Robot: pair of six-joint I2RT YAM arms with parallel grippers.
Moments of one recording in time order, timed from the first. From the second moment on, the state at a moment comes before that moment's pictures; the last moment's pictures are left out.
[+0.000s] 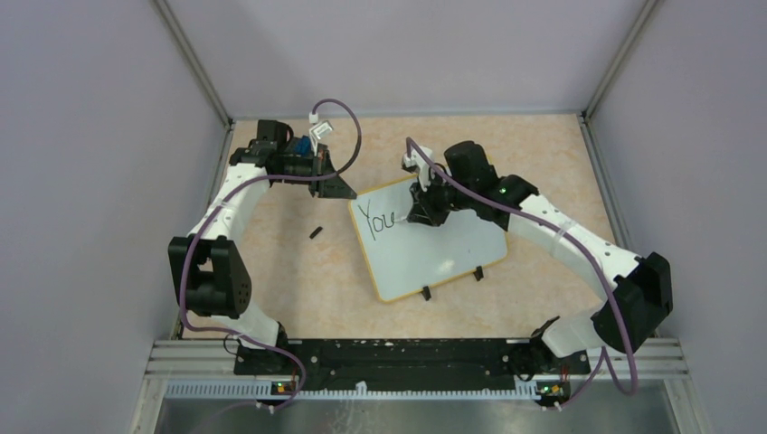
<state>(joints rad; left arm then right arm) -0.09 1.60 1.38 -0.78 1.22 0.19 0.68 1.41 1.26 -0.52 -0.41 -0.15</state>
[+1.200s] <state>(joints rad) -0.09 1.59 1.38 -0.79 1.23 0.18 0.68 1.36 1.29 -0.61 -0.41 -0.19</state>
